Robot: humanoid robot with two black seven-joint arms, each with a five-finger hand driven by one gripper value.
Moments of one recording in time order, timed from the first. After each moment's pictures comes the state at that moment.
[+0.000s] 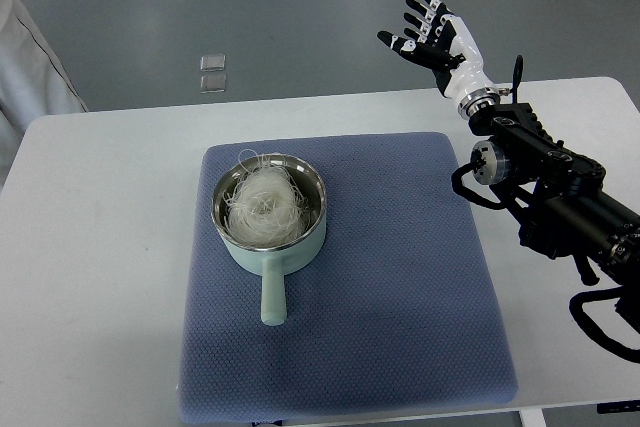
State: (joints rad) left arm -0.01 0.00 -0.04 -0.16 0.01 -0.01 0.17; right arm 0.90 -0.04 0.72 0.49 -0.34 -0.04 0.48
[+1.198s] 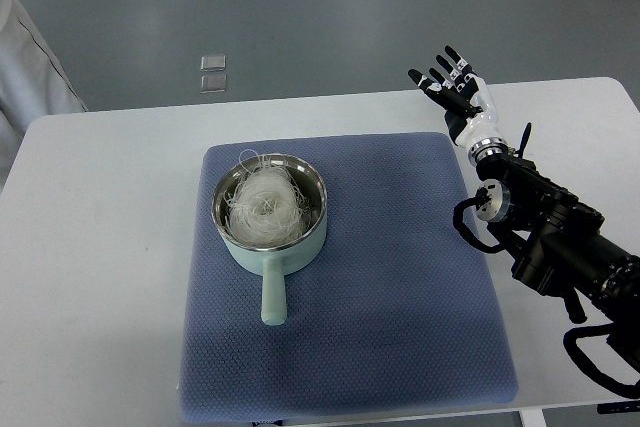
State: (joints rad) left arm -0.01 0.00 -0.04 -0.16 0.01 -0.01 0.17; right arm 0.79 0.00 0.76 0.44 -0.20 0.02 0.49
